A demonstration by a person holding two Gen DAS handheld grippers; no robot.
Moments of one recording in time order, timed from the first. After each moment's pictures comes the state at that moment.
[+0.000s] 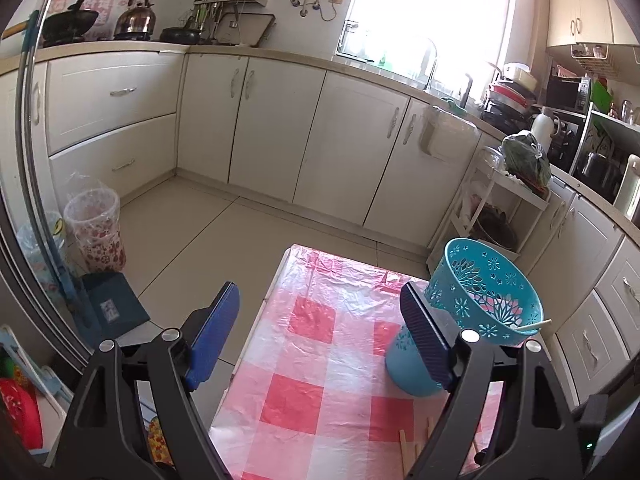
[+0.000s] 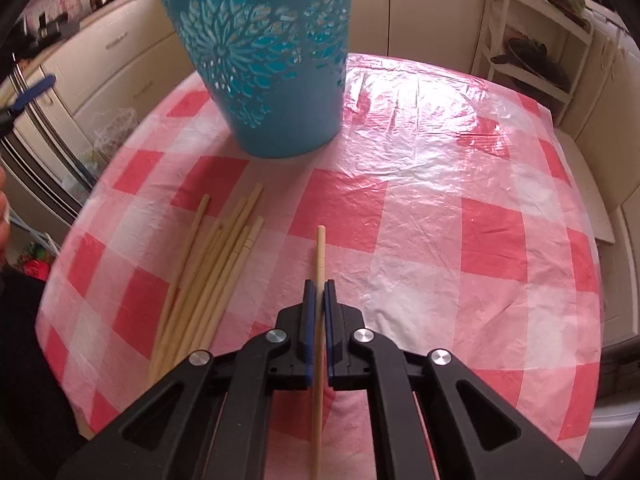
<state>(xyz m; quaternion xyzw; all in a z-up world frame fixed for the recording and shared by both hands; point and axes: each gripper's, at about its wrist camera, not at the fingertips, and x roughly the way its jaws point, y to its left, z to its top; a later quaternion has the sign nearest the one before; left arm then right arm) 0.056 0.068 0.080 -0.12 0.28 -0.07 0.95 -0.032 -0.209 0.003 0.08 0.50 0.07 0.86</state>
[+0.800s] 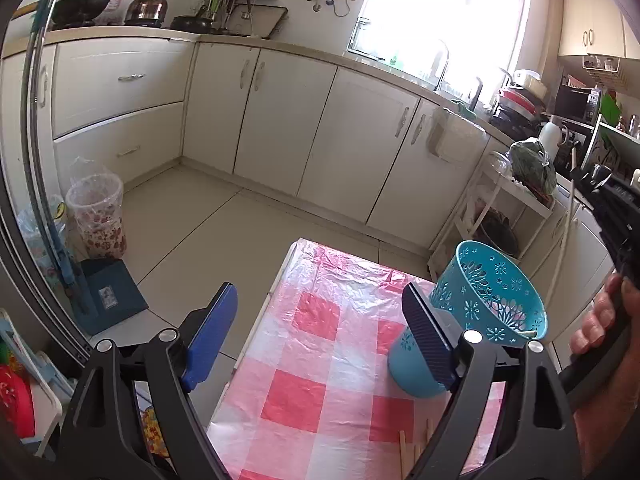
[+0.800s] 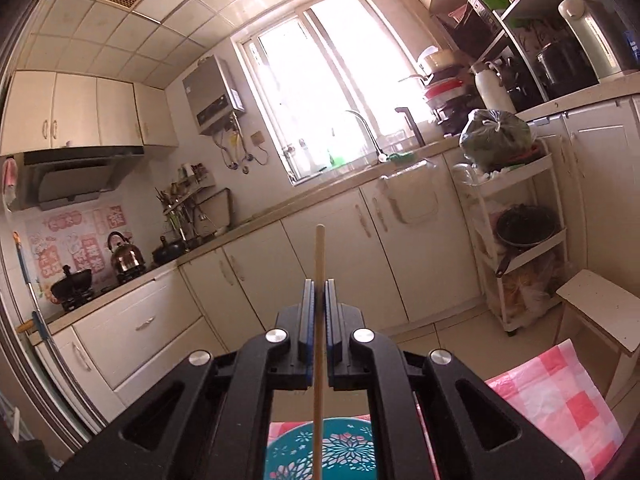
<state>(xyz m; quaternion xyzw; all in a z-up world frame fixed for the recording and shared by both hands) 0.063 0.072 0.072 -0.14 0.29 -0.06 0.95 0.069 -0.224 0.160 0.21 0.08 0.00 0.97</state>
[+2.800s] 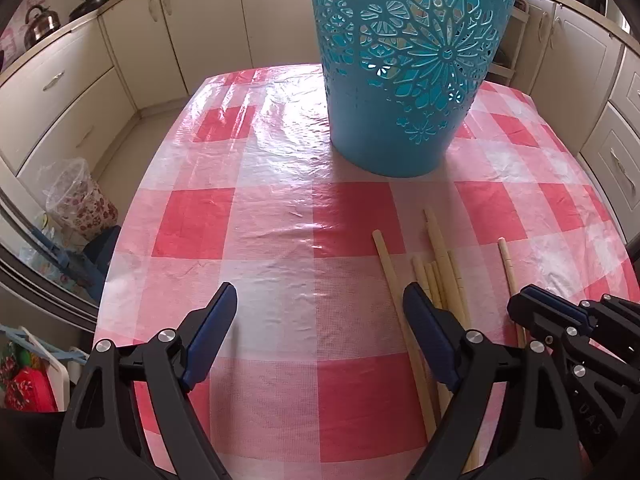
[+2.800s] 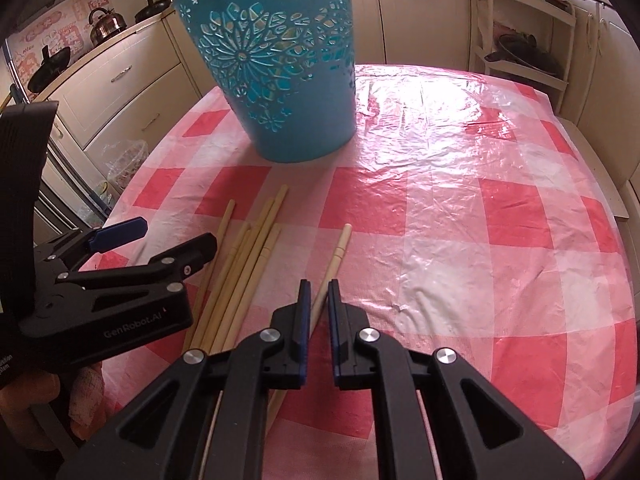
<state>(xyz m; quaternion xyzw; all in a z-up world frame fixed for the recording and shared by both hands) 0.015 -0.049 -0.046 0.07 0.47 -0.11 0.87 -0.049 -0.195 -0.024 0.09 0.47 0.06 0.88</state>
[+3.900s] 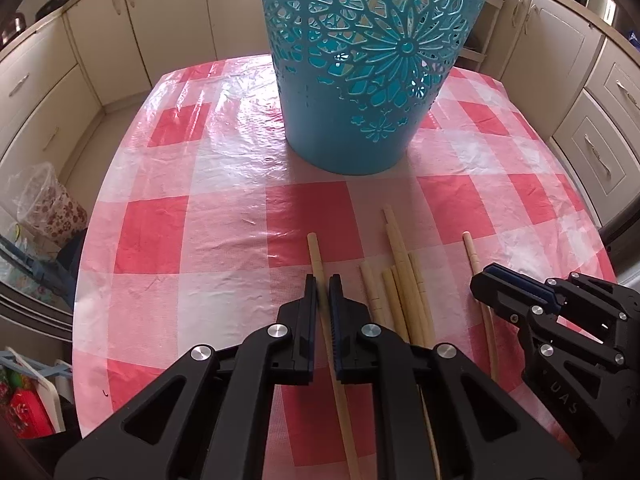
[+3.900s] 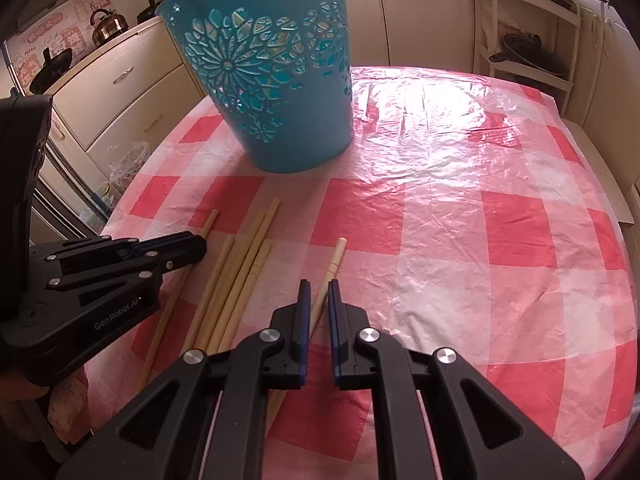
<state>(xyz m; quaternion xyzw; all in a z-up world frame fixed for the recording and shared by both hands) 0.029 -0.066 -0.043 0.07 0.50 -0.17 0.85 -0.039 -0.199 -0.022 0.08 0.47 0.06 0.88</state>
